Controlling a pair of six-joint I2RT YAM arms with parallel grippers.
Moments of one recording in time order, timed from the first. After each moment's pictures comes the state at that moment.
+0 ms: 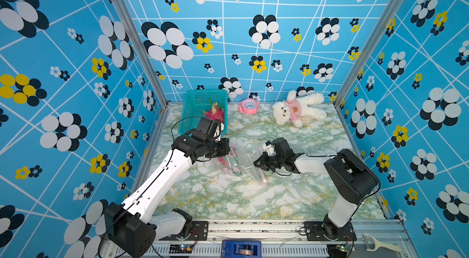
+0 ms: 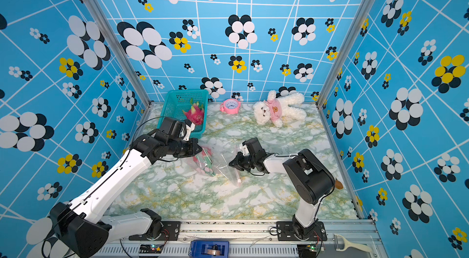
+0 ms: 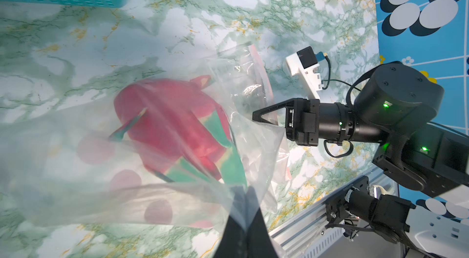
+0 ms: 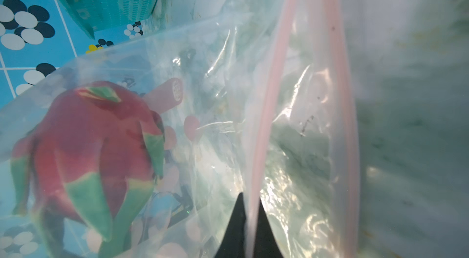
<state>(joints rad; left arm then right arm) -0.45 1.23 1.15 -0.85 0.28 -0.53 0.58 1.76 0.77 0.20 -0.57 0.96</state>
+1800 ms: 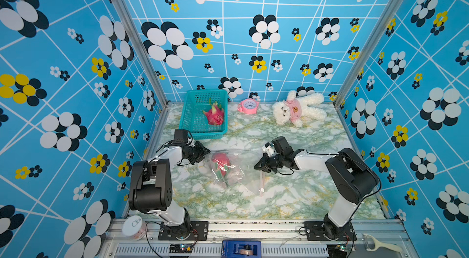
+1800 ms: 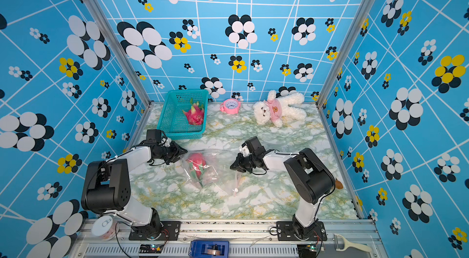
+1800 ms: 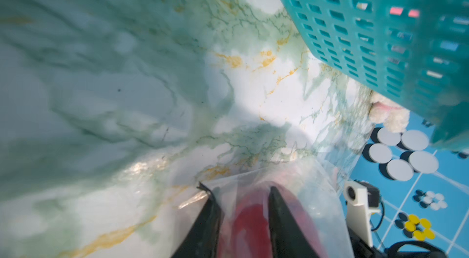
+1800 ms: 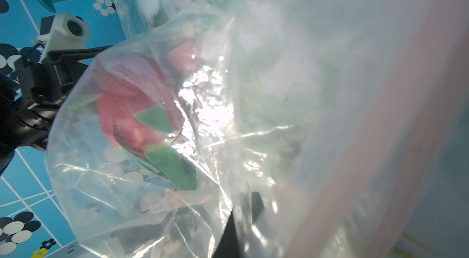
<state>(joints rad) 0.09 1.60 0.82 -0.33 0.60 -0.72 0.57 1.77 0.84 -0.03 -0.64 0.87</state>
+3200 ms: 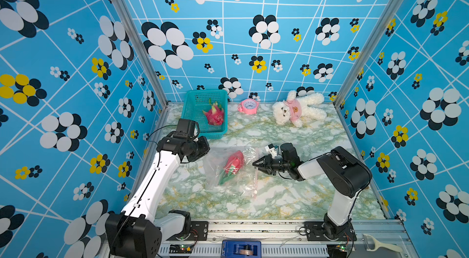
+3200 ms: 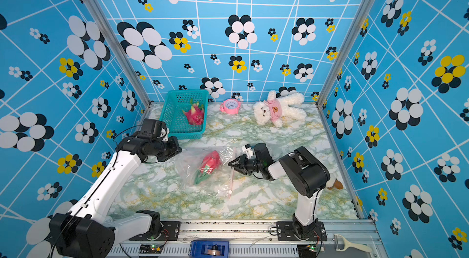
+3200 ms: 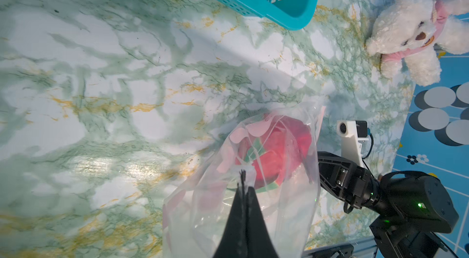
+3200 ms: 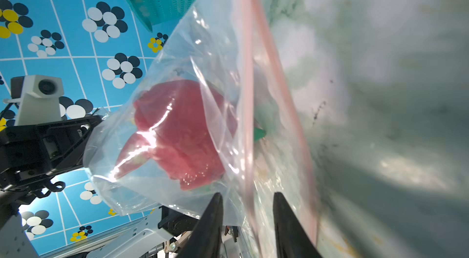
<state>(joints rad) -0.16 1.22 1.12 -0.93 0.26 -0.64 0.53 1.85 0.59 0.68 -0.78 1.11</state>
